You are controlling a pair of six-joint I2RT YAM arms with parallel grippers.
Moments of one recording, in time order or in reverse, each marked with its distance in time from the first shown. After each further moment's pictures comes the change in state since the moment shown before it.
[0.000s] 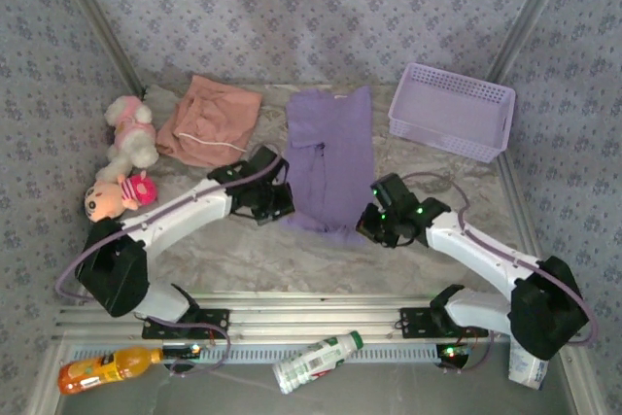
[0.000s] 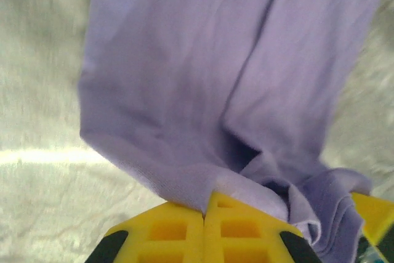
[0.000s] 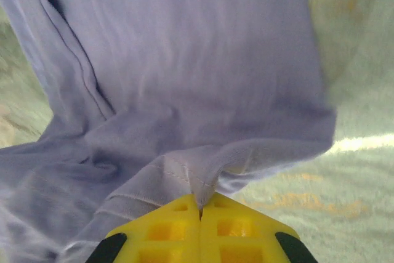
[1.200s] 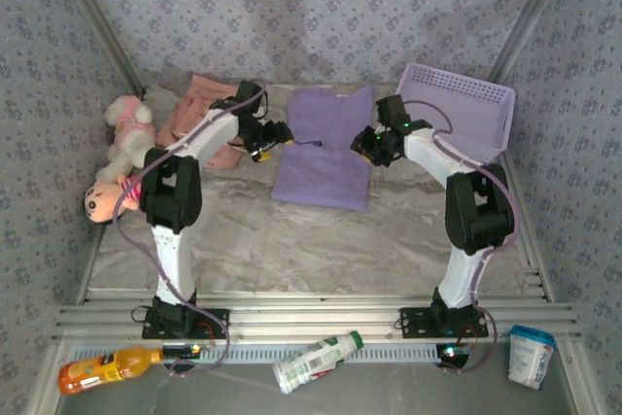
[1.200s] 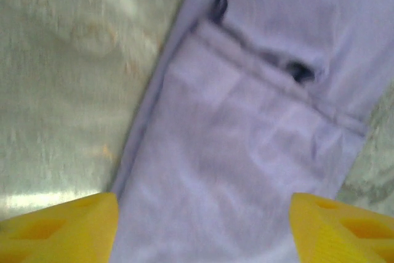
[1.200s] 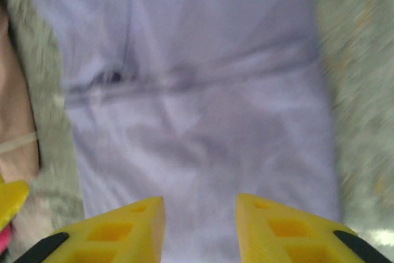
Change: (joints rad) left arm 0.333 0.571 0.587 -0.090 0.166 0.243; right arm -0.243 0.627 0.621 0.056 -0.048 -0.288
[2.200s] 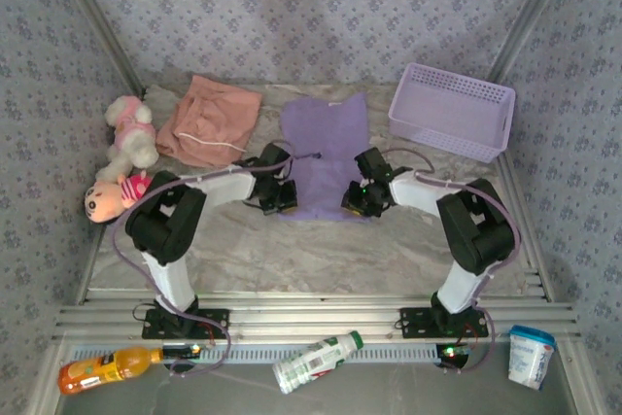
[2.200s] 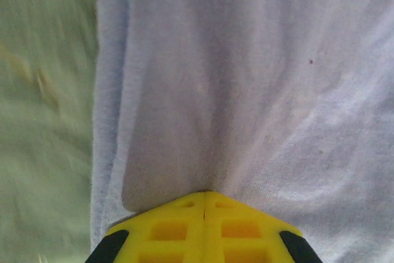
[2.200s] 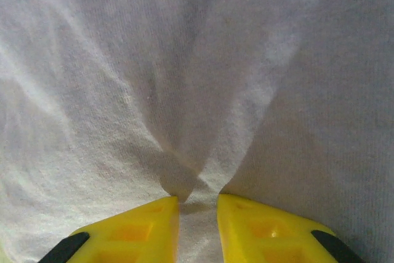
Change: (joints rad) left arm -0.266 -0.234 -0.639 0.358 -0.135 -0.083; right arm 0.163 -0.121 -0.443 0.155 0.037 0.020
